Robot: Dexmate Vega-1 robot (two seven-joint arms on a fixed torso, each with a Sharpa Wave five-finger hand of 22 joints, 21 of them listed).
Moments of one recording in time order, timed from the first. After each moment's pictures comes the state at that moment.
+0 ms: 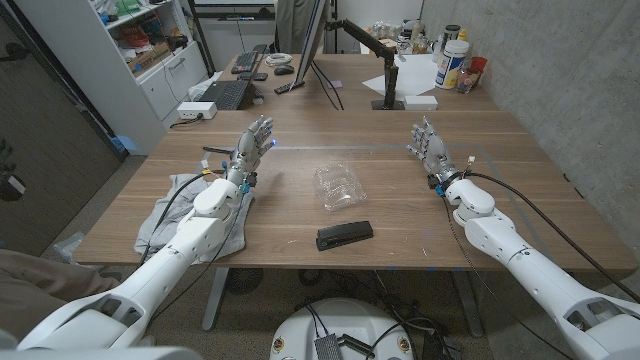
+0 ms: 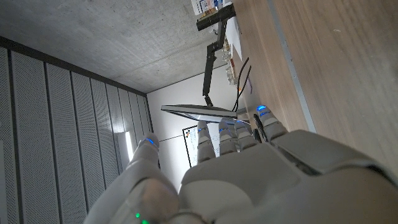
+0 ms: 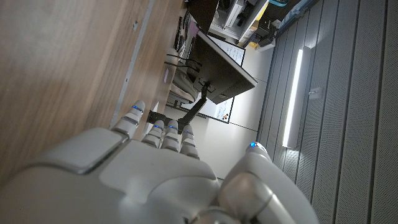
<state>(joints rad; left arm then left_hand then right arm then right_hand) 0.82 0.51 0.37 -1.28 -0.63 -0.34 -0.05 0.10 -0.01 0.49 -0.10 0.17 0.19 -0.10 0.19 0.18 0.04 -0.02 0.22 0.21 -0.03 0.05 0.18 0.18 0.03 0.21 0.21 0.18 -0.84 -0.52 -0.38 -1.31 0.64 0.28 0.03 0.10 -0.01 0.13 0.05 0.21 0.04 -0.04 0.19 0.19 0.02 0.04 0.19 0.20 -0.05 0.01 0.19 0.20 0.11 0.13 0.18 0.17</state>
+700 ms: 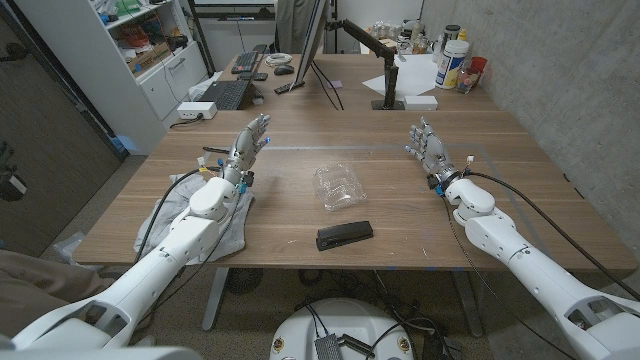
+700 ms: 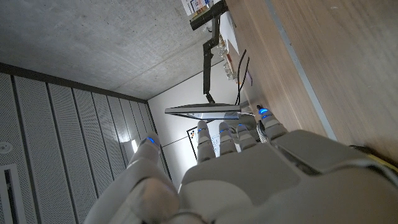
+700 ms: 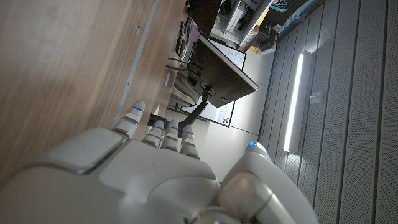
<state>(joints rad) 0.86 0.57 0.37 -1.38 -0.54 -0.31 0.04 0.10 0.00 0.49 -0.11 0.17 0.19 -0.10 0.19 0.18 0.01 -0.01 0.21 0.20 -0.08 0.06 0.17 0.18 -0.01 0.21 0.19 0.18 -0.83 -0.53 -0.39 -1.31 0.64 0.26 0.05 0.10 -0.01 0.13 0.05 0.21 0.04 -0.04 0.19 0.19 0.02 0.04 0.19 0.20 -0.06 0.01 0.19 0.20 0.11 0.13 0.18 0.17</state>
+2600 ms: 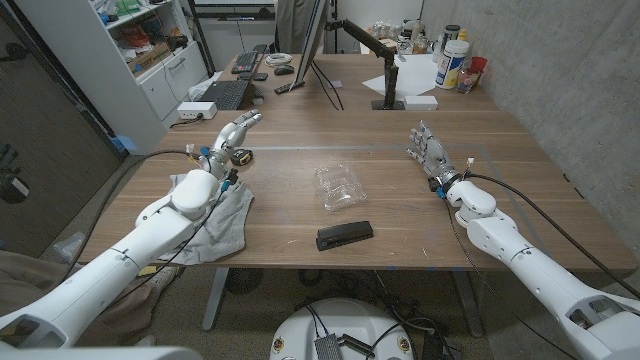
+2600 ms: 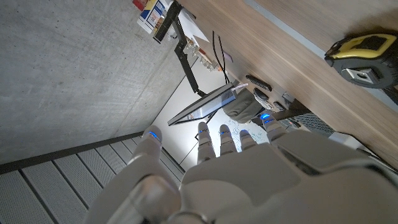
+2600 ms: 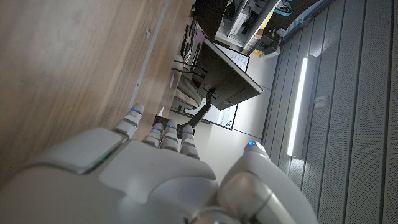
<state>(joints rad) 0.97 0.80 0.32 -1.70 -0.23 -0.06 0.27 0.15 0.02 0.52 -0.14 0.17 0.15 -0.10 0.18 0.18 -0.03 -0.01 0.20 0.20 -0.17 0.06 0.17 0.18 -0.12 0.20 0.18 0.18 -0.83 -0.54 -0.39 -1.28 0.63 0.27 0.06 0.11 0.00 0.13 0.05 0.21 0.04 -0.04 0.19 0.19 0.02 0.07 0.19 0.20 -0.09 0.01 0.19 0.20 0.07 0.12 0.18 0.17</state>
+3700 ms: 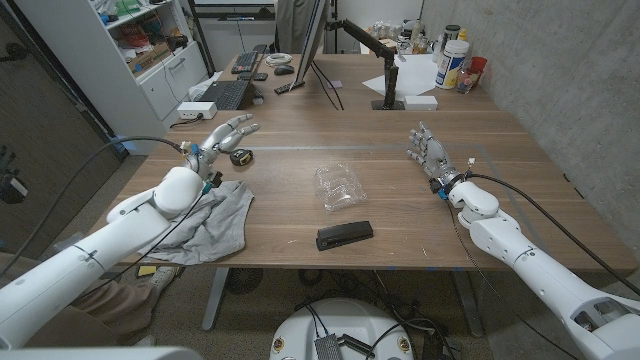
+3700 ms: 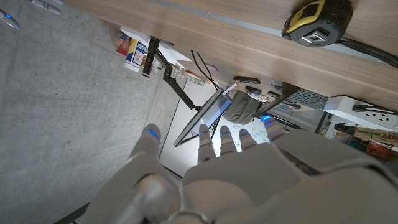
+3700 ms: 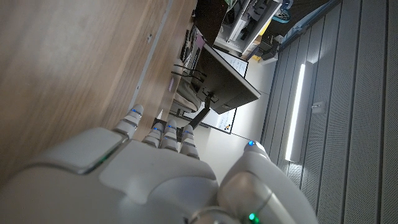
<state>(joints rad) 1.04 0.97 0.29 -1.83 -0.08 0.06 0.26 0.16 0.02 0.52 -0.14 0.17 0.11 -0.10 0.18 0.18 -0.05 -0.01 0.21 0.20 -0.17 0.04 0.17 0.18 -0.15 0.19 0.18 0.18 -0.84 -0.55 -0.39 -1.30 0.63 0.27 0.08 0.11 0.00 0.13 0.04 0.21 0.04 -0.04 0.20 0.19 0.02 0.06 0.19 0.20 -0.10 0.01 0.19 0.20 0.06 0.13 0.18 0.17</state>
